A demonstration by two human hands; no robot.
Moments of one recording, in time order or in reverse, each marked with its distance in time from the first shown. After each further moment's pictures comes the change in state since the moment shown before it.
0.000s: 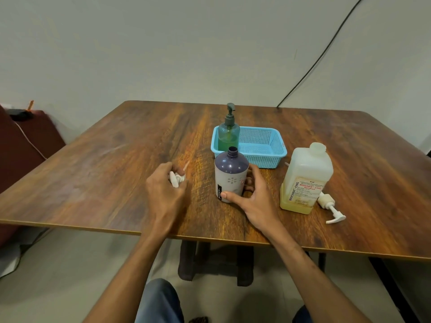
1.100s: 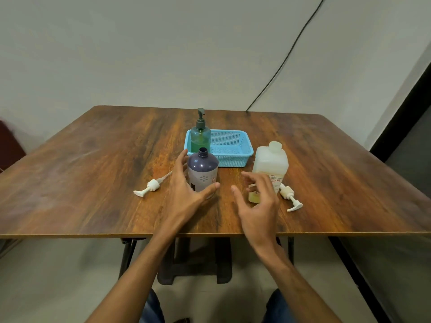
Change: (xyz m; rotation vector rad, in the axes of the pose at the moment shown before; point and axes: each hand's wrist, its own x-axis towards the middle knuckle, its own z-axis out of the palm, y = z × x) left_hand -0.027 0.058 0.049 -0.384 -0.380 -0.058; right_hand -0.060 -0.027 -0.039 -0.242 0.492 -0.261
